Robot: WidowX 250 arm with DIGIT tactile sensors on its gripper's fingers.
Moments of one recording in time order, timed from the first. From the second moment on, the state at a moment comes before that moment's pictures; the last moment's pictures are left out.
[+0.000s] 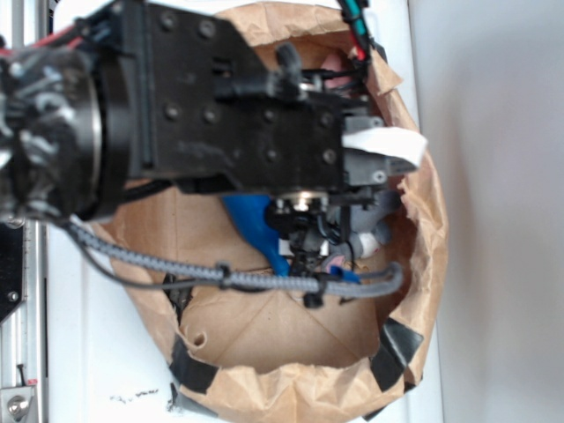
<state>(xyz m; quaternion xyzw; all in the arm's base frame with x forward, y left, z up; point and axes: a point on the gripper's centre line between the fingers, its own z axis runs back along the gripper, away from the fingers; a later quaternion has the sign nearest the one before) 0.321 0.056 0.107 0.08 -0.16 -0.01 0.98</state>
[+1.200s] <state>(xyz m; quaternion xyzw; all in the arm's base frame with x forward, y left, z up) 0.319 0.051 0.054 0.07 -0.16 -0.03 0.98</state>
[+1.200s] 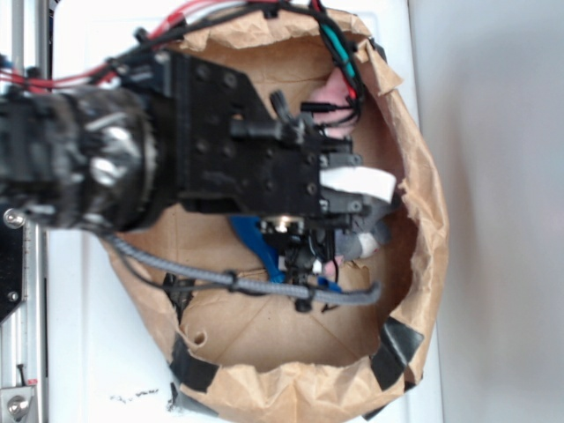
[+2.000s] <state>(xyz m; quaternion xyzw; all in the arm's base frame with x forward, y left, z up) 0.312 0.052 0.035 0.08 -0.14 -0.01 0.99</state>
